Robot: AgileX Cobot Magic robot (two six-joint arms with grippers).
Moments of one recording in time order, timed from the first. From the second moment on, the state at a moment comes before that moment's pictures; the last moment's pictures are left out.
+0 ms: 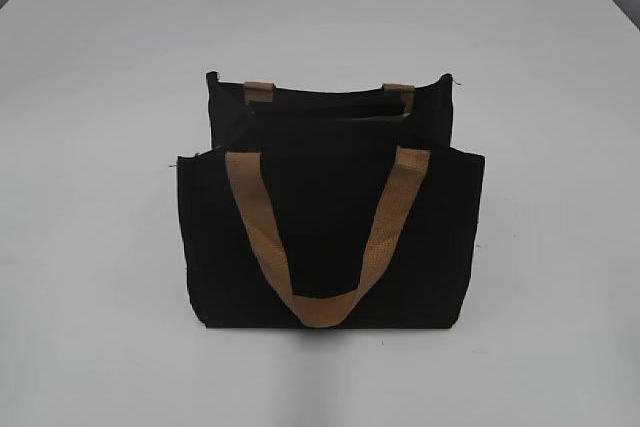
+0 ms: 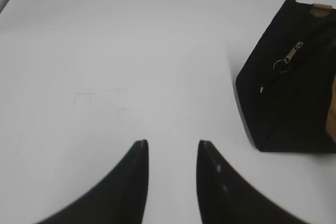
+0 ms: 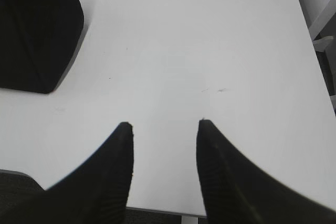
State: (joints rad) left arm 0.00 -0.01 -0.53 -0.16 1.06 0.12; right arm 0.00 -0.01 -0.48 0.06 1.09 -0.18
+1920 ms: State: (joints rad) left arm -0.03 0.64 -0.55 -0.47 0.25 0.35; right arm 0.09 0.36 -0.52 0.09 0.70 -0.25
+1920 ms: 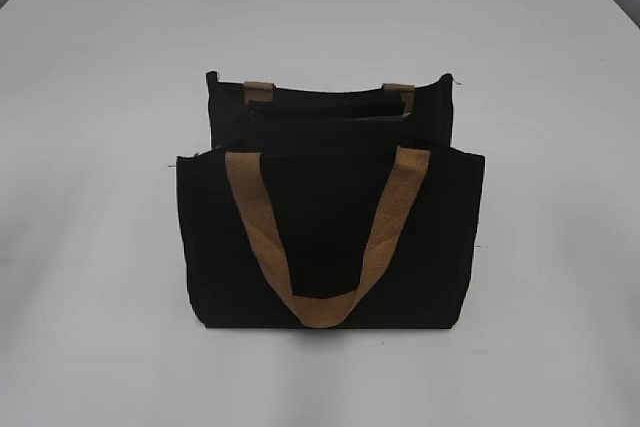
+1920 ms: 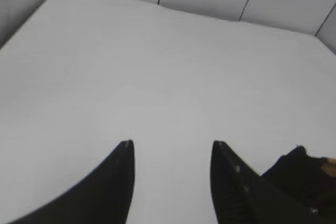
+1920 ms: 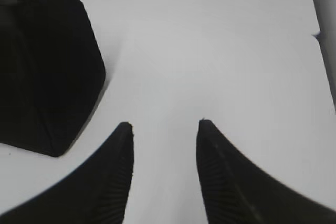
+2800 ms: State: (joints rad) left arm -0.52 1.50 -0.55 -0.43 -0.23 0.31; right arm 0.31 1.04 -0.76 0.10 0.49 -0.33
